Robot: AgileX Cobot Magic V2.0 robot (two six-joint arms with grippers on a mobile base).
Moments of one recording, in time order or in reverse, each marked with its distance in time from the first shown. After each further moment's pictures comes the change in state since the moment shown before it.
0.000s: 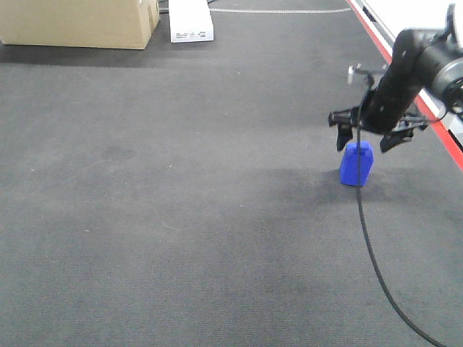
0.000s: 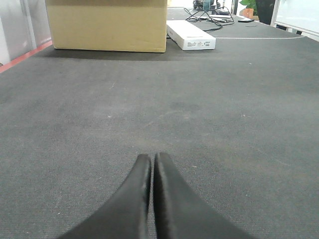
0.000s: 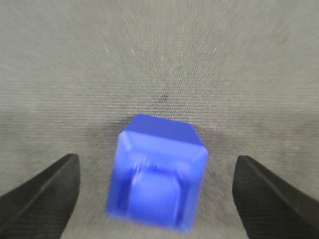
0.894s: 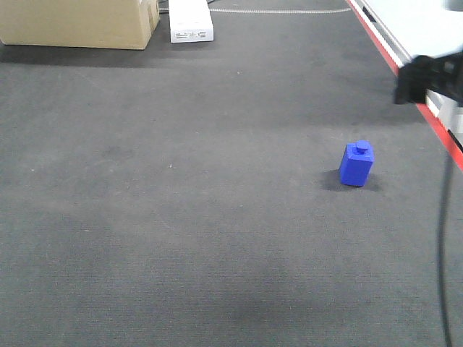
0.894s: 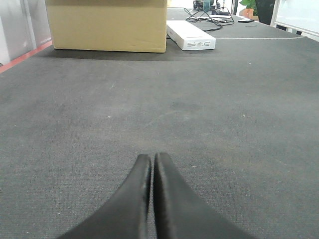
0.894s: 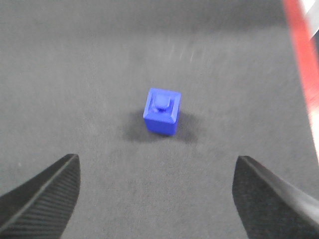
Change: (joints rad) left arm 0.000 0.000 0.000 0.000 0.000 0.000; right arm 0.000 -0.755 0.598 0.005 -0.253 0.000
